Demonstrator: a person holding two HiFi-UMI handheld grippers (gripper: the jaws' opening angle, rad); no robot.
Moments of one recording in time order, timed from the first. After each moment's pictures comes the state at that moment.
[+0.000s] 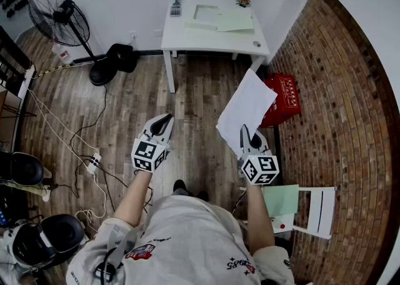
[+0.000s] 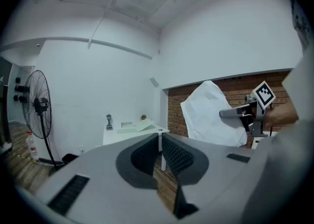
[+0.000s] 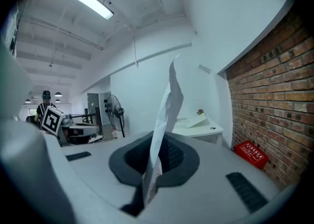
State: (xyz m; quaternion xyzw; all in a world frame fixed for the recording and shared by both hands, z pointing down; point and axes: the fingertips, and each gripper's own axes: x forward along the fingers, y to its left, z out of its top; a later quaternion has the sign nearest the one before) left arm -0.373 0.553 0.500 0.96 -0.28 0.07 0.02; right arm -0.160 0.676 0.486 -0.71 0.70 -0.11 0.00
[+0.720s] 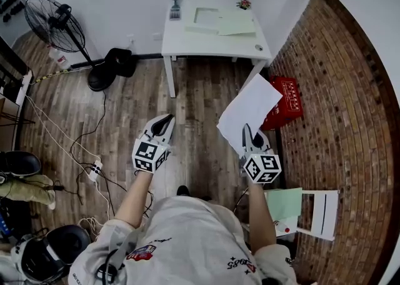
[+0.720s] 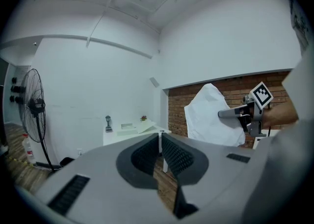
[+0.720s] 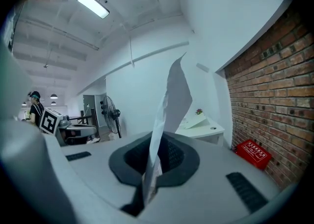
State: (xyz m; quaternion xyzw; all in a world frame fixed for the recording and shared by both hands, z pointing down) left arm -0.376 0.502 0.501 0.96 -0.26 0.07 0.01; right arm -0.158 0.626 0.494 -0.72 0.69 -0.12 0.01
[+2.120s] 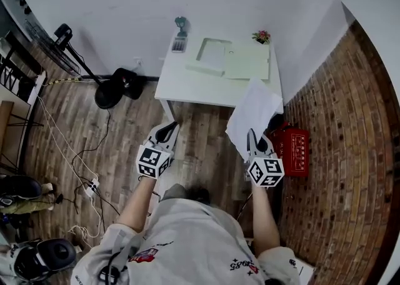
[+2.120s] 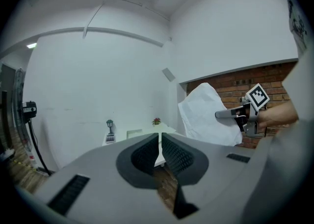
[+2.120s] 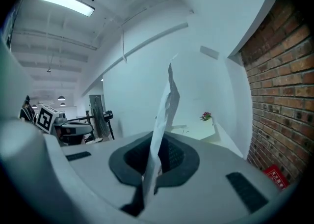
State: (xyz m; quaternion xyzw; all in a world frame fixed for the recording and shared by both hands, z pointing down) left arm -0.163 0.248 0.489 0.94 -0.33 0.09 0.01; right arm 0.080 0.330 0.493 -0.67 0.73 -0.13 0.01
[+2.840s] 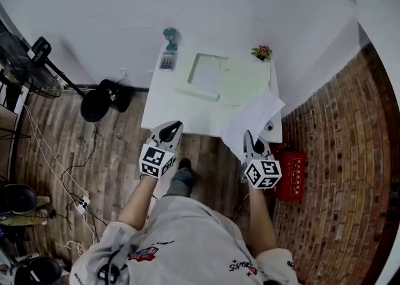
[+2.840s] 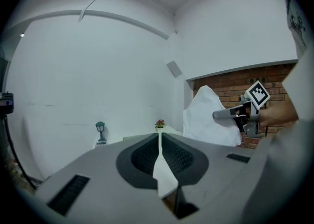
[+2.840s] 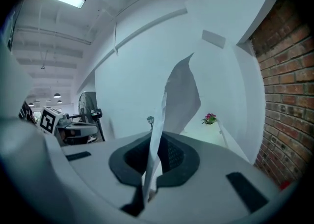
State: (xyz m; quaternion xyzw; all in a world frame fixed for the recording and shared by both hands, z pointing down) left arm -0.077 0.050 0.517 0.95 -0.30 0.08 0.02; right arm 0.136 0.136 0.511 -0.67 0.73 -0.14 -0.01
